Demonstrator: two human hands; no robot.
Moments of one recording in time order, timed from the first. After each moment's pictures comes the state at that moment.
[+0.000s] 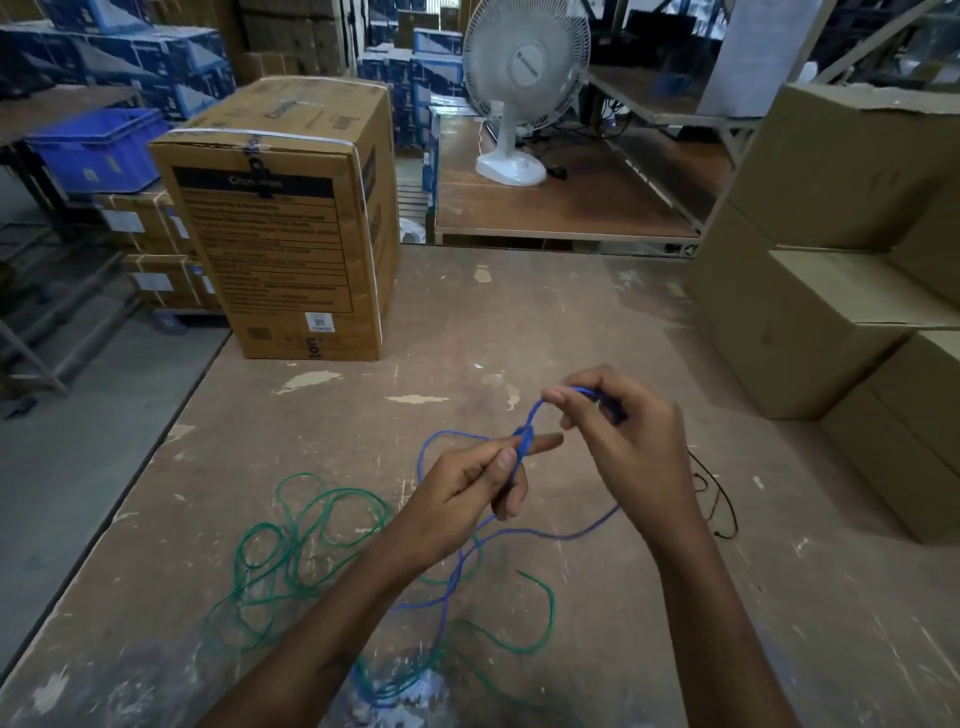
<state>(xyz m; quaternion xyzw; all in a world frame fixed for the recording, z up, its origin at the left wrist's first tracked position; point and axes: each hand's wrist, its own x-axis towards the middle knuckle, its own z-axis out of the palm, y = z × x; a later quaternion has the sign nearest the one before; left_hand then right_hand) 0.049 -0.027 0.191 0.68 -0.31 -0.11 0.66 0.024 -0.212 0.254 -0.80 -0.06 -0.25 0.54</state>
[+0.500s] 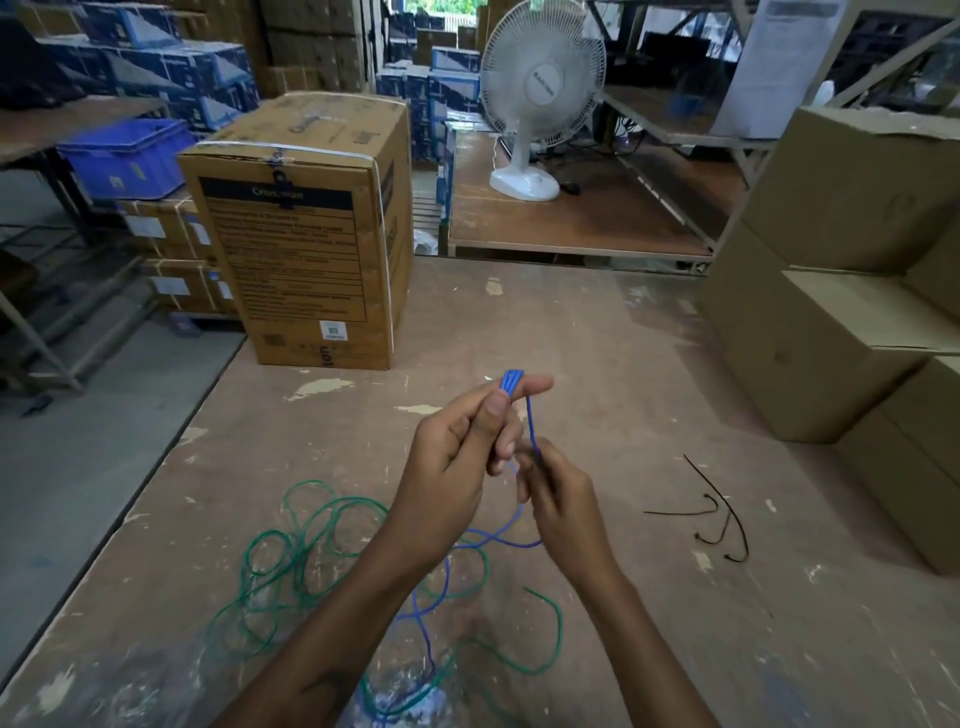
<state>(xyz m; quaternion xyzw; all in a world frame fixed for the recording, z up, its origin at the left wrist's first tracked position) 0.046 -0.031 0.246 0.61 -0.23 0.01 0.76 0.045 -0.182 0.154 -0.81 -0.08 -0.18 0.55</state>
